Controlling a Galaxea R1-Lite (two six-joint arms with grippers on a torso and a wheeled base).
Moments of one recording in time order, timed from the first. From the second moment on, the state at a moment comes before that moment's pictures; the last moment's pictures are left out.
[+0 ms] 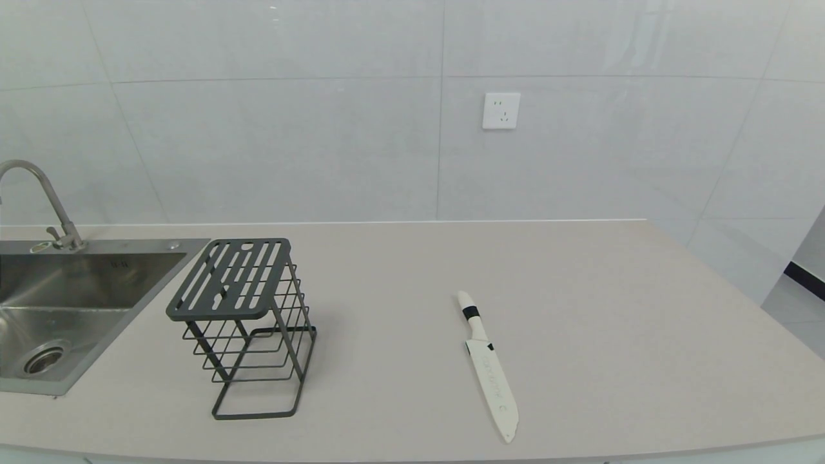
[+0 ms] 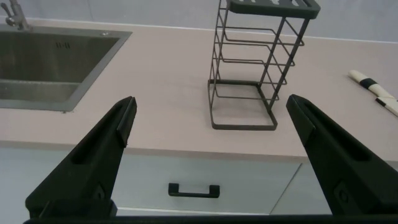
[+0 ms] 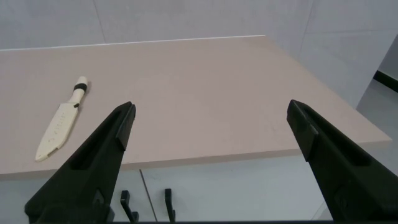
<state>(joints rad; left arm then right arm) 0.00 0.00 0.00 0.00 0.02 -0.06 0.00 0.00 0.00 0.00 -0.07 0.00</state>
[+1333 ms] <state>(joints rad) 0.00 0.00 0.00 0.00 0.02 -0.06 0.00 0.00 0.00 0.00 -0.07 0.00</state>
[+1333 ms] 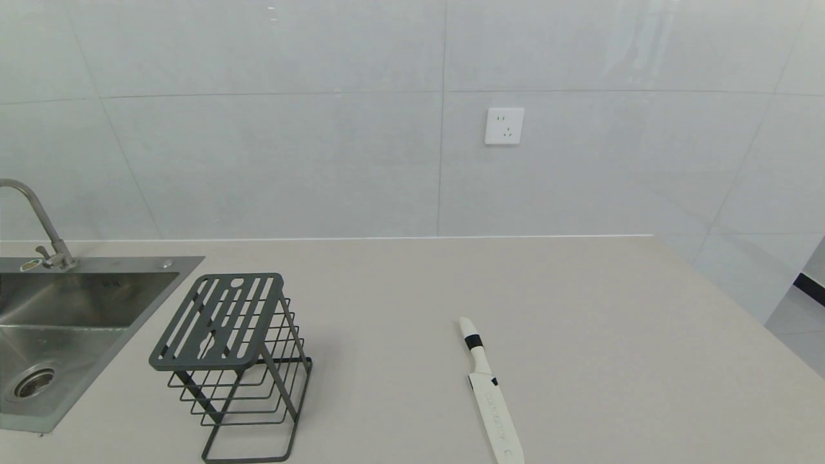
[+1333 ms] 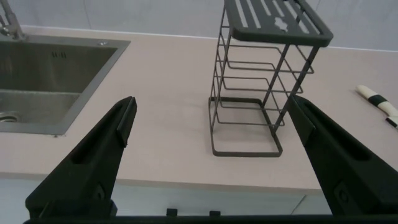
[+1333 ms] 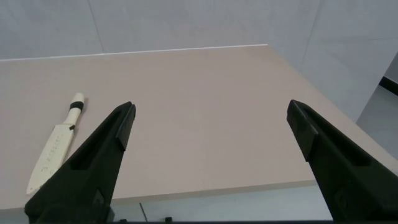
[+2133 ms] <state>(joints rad) 0.00 0.00 0.00 0.00 0.02 -0.06 0.00 0.00 0.00 0.00 -0.07 0.00</state>
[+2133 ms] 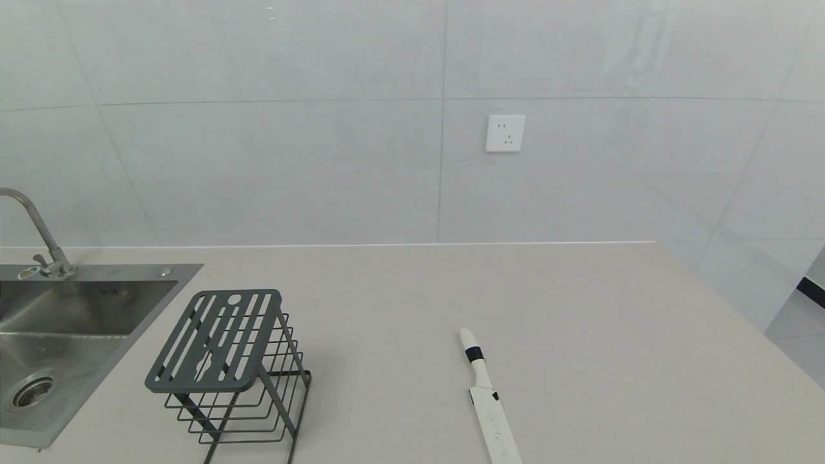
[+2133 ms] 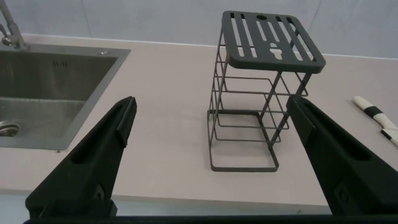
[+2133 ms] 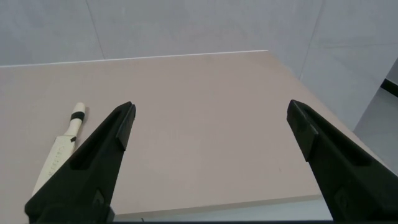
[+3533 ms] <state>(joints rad) 0.00 0.00 0.00 0.00 0.02 -0.06 0.00 0.00 0.00 0.00 -0.07 0.00</state>
